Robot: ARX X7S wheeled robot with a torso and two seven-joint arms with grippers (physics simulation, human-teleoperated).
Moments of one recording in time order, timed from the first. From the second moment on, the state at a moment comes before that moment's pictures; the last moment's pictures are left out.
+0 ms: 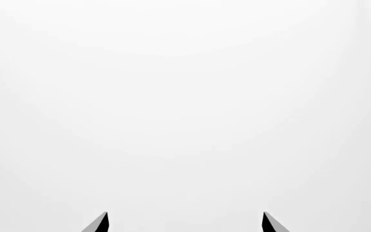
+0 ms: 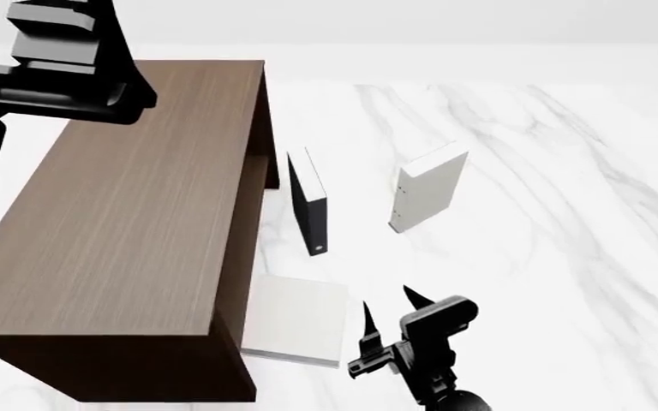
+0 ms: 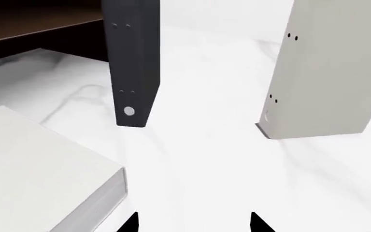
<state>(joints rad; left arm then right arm) -1.06 -0.59 -0.09 0.92 -1.30 -1.09 -0.83 0.45 0.29 -0.80 0.66 0.45 -0.38 0.12</state>
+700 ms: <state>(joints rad) -1.08 -0.61 -0.07 0.91 -1.31 -1.07 -0.83 0.46 0.24 -0.79 0.70 0.43 -0.38 0.14</state>
